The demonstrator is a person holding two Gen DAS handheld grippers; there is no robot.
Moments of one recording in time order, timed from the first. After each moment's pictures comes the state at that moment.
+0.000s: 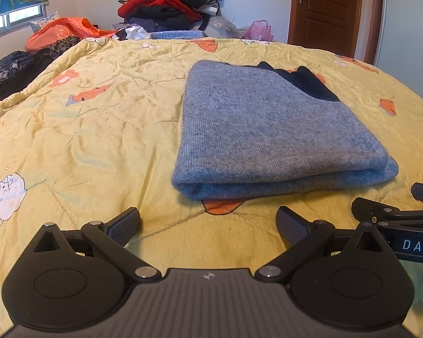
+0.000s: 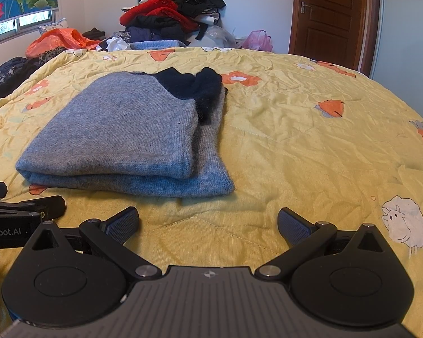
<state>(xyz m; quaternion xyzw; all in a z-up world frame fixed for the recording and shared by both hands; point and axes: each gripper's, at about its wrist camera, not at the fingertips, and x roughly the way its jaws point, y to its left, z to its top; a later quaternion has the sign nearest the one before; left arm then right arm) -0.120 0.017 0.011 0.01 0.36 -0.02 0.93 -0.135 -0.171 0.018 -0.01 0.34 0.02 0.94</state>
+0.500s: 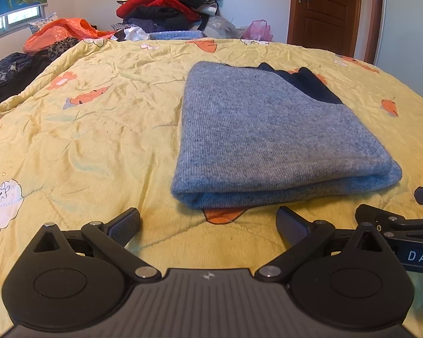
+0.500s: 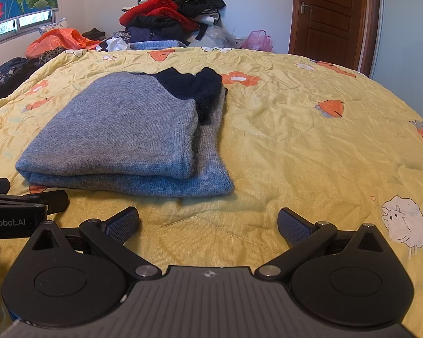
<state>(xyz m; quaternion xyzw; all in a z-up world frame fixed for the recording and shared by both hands) -0.114 0.018 0.011 0.01 0.36 -0.02 0.93 -0.136 -0.171 0.018 -0.01 0.34 0.02 0.94</state>
